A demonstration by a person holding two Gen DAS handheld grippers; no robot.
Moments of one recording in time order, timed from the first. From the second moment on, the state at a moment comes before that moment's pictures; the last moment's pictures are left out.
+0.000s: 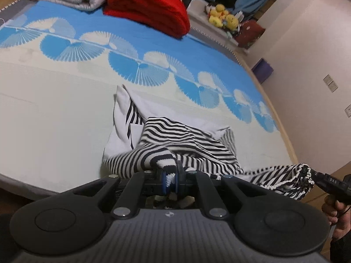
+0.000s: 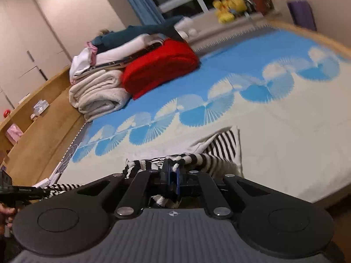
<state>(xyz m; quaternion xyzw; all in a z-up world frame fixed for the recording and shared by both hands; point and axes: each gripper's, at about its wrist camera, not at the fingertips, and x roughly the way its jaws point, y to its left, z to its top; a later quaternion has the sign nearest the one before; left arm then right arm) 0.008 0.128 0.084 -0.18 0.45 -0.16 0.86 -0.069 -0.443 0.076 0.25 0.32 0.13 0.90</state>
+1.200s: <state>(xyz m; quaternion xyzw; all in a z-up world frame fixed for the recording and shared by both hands) 0.219 0.108 -0.055 -0.02 0.51 -0.11 0.85 0.172 -0.408 -0.074 0.00 0.42 0.13 0.90</state>
